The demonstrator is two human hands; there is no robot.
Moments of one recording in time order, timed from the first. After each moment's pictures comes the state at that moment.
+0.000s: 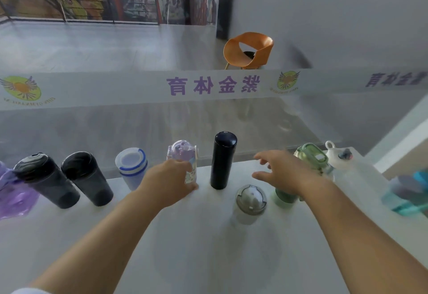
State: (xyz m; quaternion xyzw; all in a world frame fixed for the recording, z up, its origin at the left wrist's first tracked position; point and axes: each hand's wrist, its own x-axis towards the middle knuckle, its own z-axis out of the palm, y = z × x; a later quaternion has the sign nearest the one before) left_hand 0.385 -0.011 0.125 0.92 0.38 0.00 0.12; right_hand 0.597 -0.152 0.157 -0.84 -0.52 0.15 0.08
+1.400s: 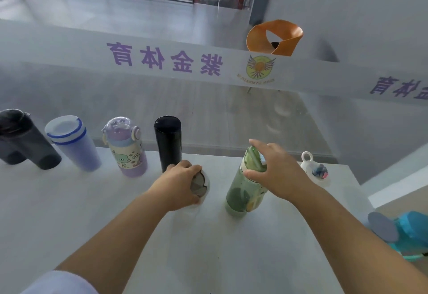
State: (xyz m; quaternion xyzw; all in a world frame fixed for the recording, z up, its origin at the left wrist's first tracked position) left_hand 0.563 -0.096 0.051 0.87 0.42 -0.01 0.24; right_hand 0.772 -0.193 0.116 -0.78 -0.58 0.15 0.17
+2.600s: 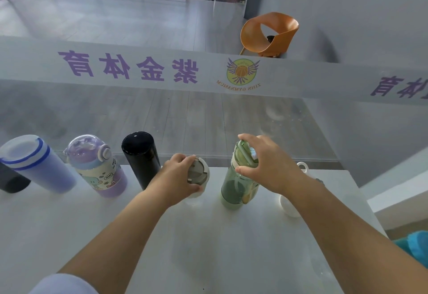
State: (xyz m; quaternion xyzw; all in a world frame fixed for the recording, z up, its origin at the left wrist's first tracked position) left_hand 0.631 -0.049 0.044 0.84 0.46 0.05 0.28; right_hand 0.829 -0.146 0.113 -0.75 -0.61 0.14 0.19
